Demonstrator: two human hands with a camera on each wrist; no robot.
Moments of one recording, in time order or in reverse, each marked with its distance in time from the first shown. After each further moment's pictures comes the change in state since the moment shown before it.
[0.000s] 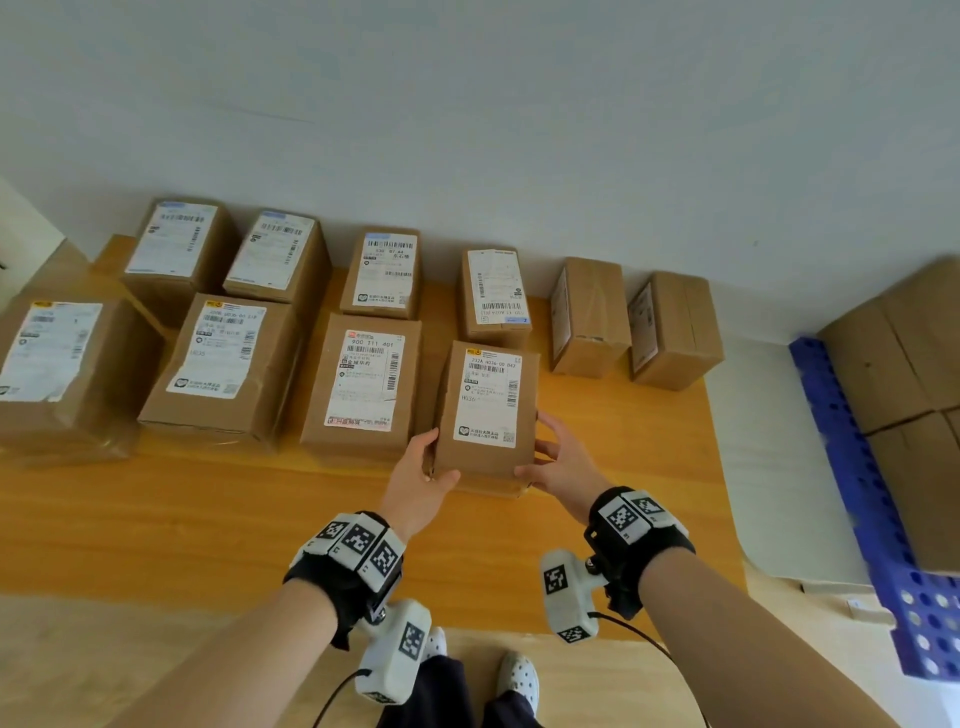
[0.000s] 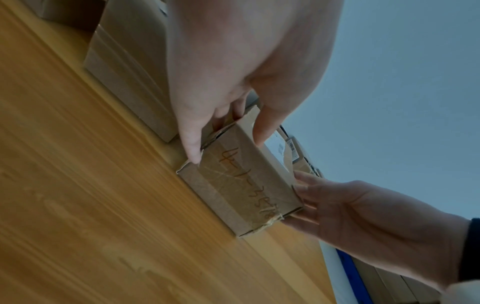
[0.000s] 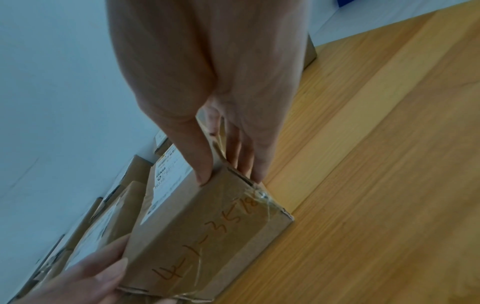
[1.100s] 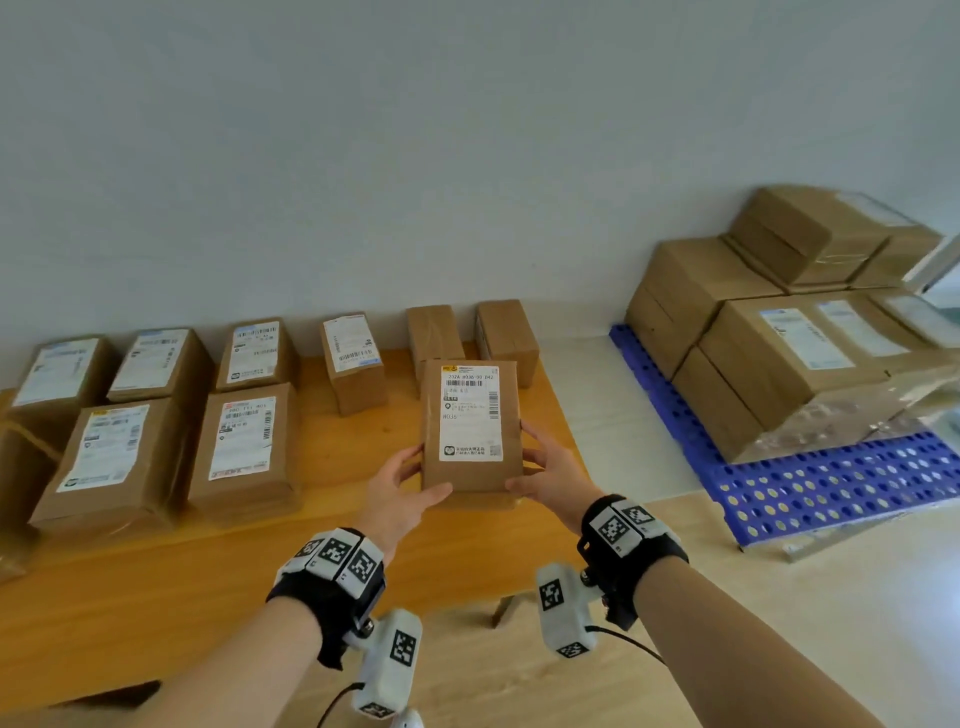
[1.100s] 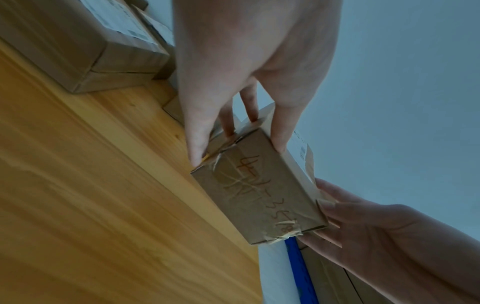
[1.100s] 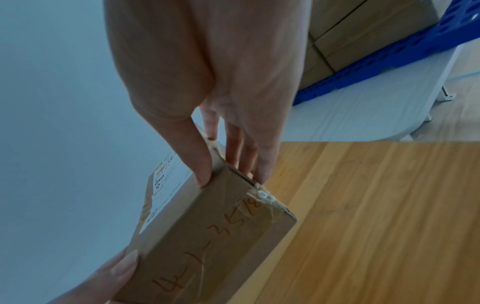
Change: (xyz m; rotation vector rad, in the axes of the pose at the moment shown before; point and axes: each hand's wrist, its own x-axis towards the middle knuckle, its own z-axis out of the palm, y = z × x) left_hand -0.094 0.051 0.109 -0.123 -0.164 0.142; right_hand -0.161 0.033 -0.114 0.113 0.182 -0.172
